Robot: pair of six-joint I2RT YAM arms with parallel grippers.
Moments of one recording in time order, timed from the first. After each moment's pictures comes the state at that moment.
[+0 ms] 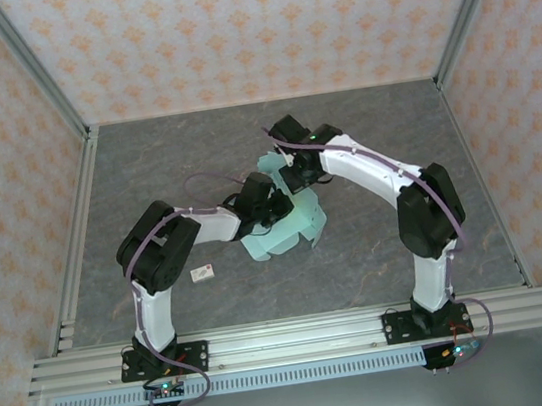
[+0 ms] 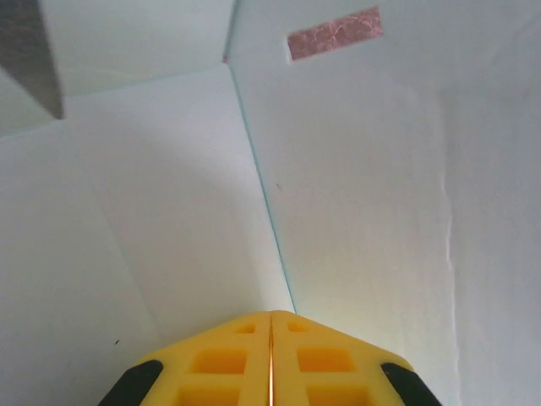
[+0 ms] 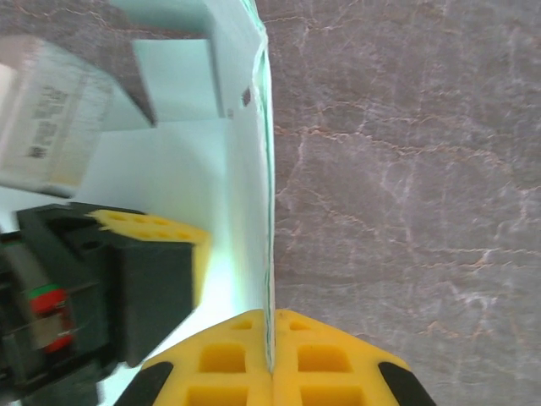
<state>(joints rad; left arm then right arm) -0.61 1.97 1.01 0.21 0.16 -1.01 0.61 1.87 1.60 -0.94 0.13 0.13</state>
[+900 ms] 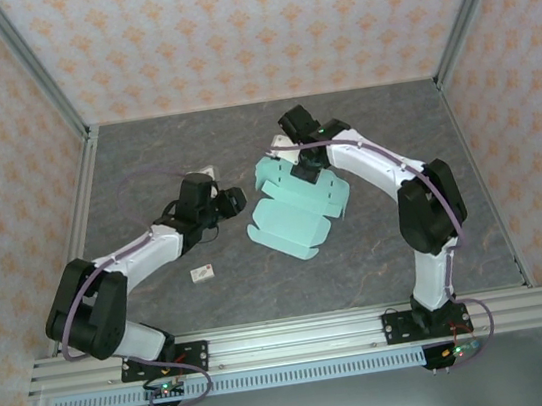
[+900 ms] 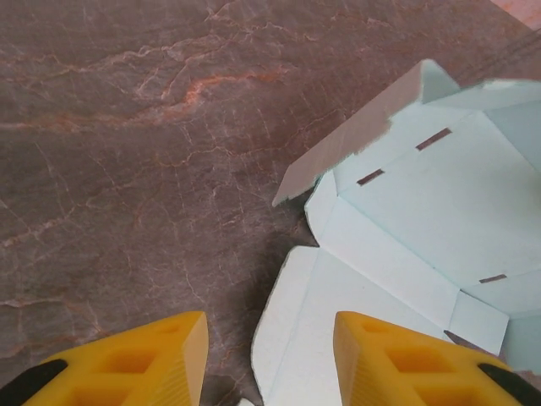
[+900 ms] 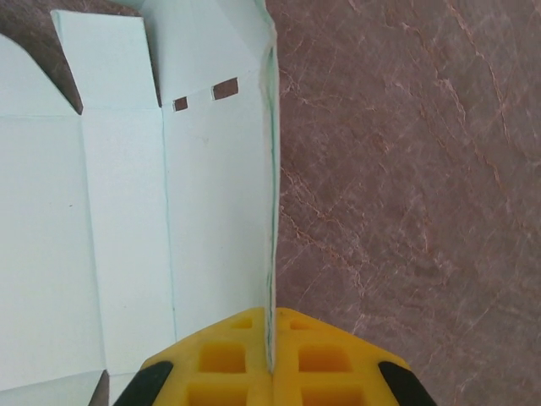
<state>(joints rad) -0.38 1.46 0.76 0.03 0.12 -0.63 0.55 1.88 1.57 -0.81 0.16 -0.61</state>
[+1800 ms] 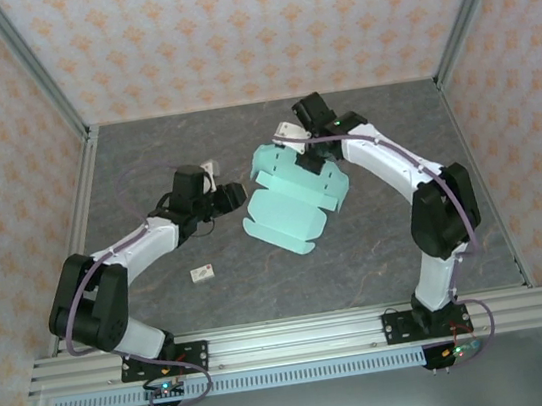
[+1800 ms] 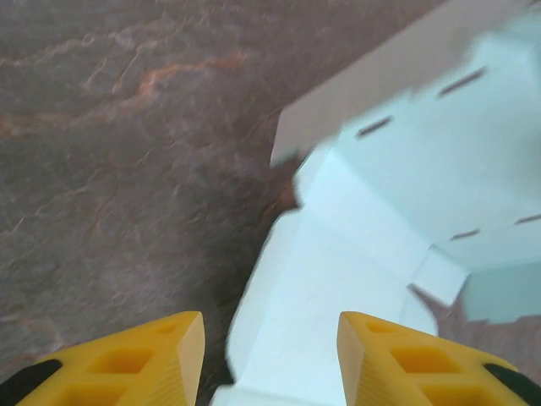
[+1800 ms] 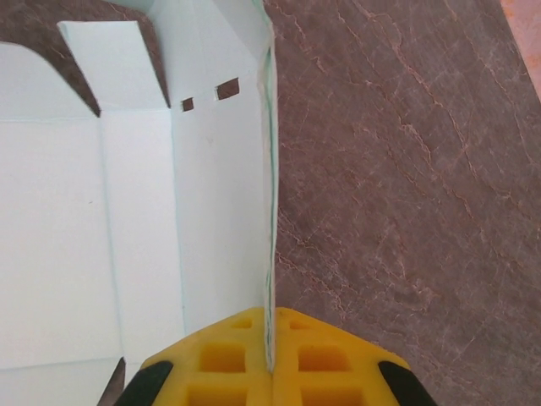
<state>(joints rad) -0.33 1.49 0.80 -0.01 0.29 -0.58 0.48 1.81 1.61 -0.81 0.00 -0.62</state>
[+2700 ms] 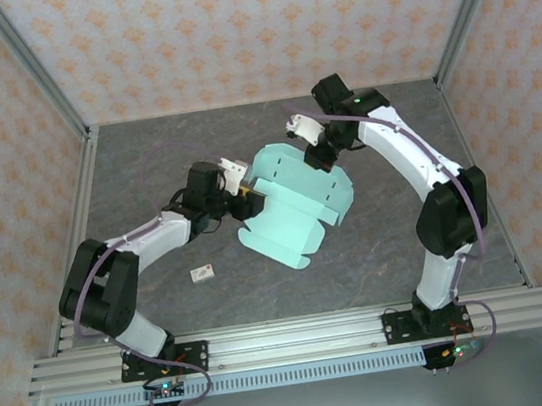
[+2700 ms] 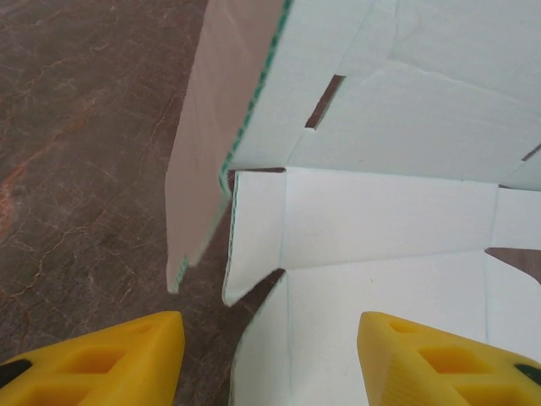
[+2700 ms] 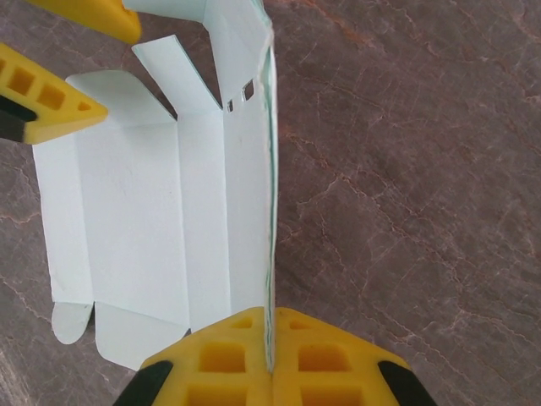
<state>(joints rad) -0.39 1.60 0.87 0.04 0.40 -0.05 0.40 1.80 1.75 -1.12 -0.31 -0.56</state>
